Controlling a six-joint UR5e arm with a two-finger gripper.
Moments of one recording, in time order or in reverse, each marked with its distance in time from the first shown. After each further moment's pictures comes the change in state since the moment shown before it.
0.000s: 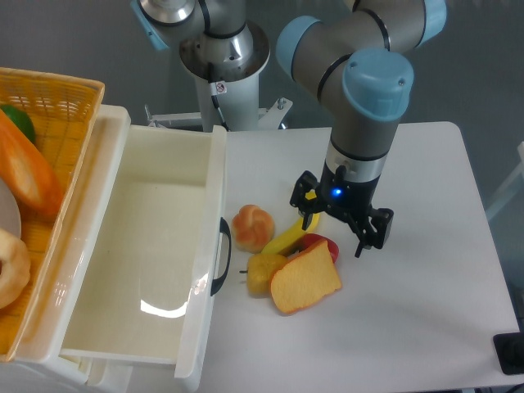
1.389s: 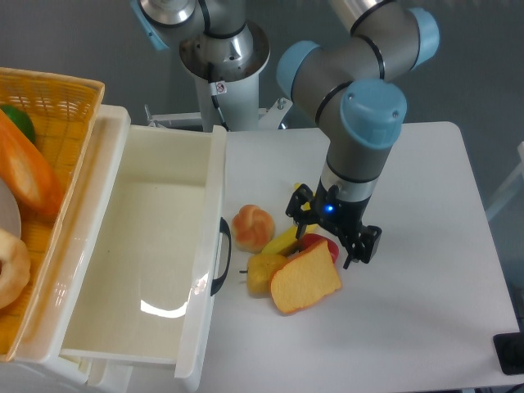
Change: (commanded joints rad) arm -0.020 -0.080 -0.074 0.064 -0.012 0.129
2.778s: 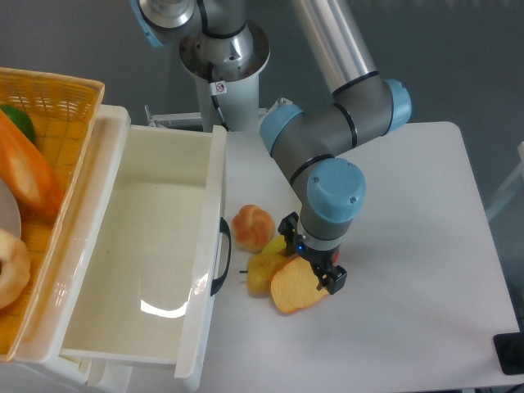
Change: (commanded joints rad) arm -0.074 -0.118 -0.031 0.020 0.173 0.203
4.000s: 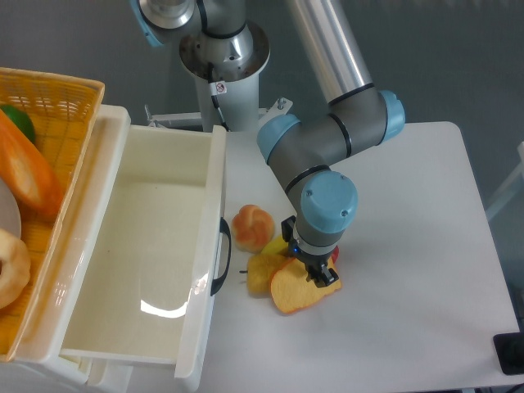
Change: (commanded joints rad) arm 0.005 -0.003 -0.015 -0.006 0.005 0.003
